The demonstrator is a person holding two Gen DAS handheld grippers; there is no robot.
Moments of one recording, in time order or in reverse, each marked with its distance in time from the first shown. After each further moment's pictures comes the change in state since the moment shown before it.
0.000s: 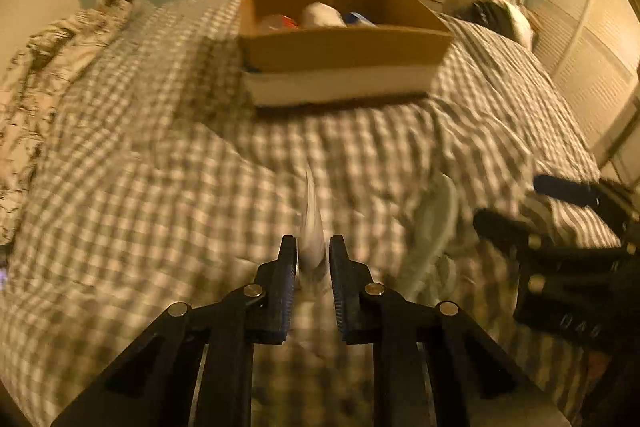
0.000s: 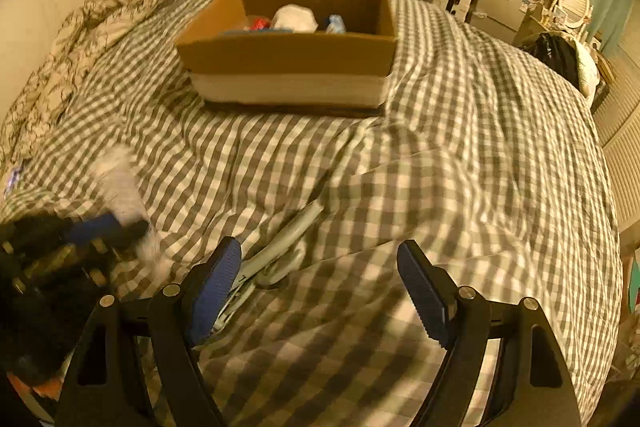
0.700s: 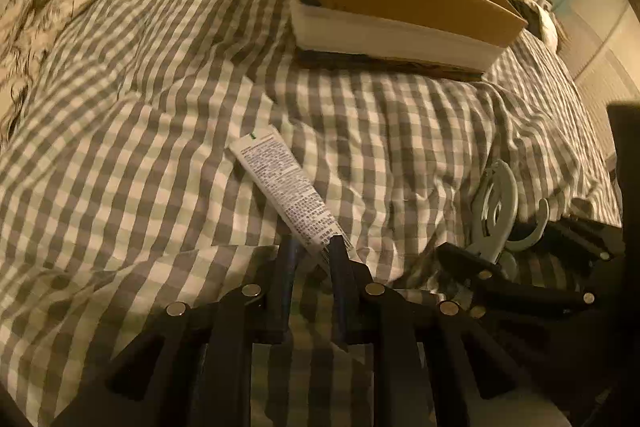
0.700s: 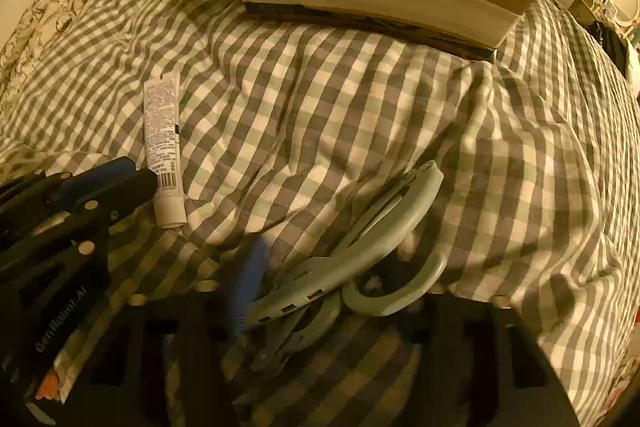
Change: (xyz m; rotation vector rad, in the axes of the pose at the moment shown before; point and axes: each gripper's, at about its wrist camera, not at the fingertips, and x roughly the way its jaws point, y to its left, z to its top) left arm 0.050 0.040 -0.009 -0.115 0.134 -0.037; right arm 0.074 0.049 -0.001 -0.089 0.215 0.052
